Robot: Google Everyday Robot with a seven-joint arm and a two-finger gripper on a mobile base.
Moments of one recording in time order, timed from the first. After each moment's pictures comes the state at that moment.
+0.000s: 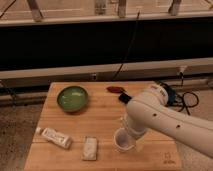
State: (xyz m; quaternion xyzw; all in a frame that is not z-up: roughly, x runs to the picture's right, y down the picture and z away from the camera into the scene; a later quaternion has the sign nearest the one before) arm 0.099 0.204 0.592 -0.29 -0.13 -0.23 0.92
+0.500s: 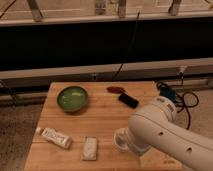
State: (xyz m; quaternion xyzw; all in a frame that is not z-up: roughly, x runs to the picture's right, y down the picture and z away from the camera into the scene) arm 0.099 0.246 0.572 -0.30 -0.14 -0.25 0.91
